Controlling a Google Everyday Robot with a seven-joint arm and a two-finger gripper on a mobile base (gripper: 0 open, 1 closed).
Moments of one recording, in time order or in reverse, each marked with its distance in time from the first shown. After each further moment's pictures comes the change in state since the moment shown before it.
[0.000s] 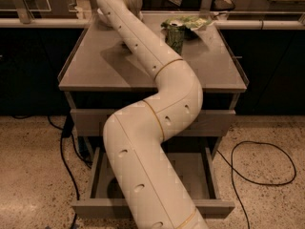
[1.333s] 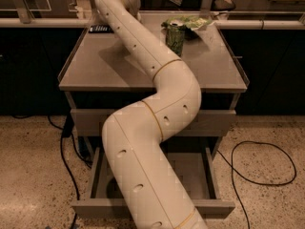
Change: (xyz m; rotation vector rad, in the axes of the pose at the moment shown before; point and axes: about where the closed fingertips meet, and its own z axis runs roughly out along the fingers) arm 0.000 0.000 0.000 0.000 0.000 0.000
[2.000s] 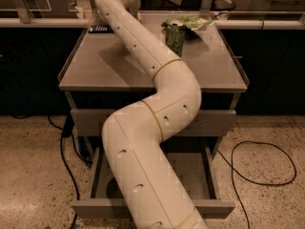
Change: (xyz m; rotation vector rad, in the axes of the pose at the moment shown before) arm 0.000 0.000 0.000 0.000 0.000 0.000
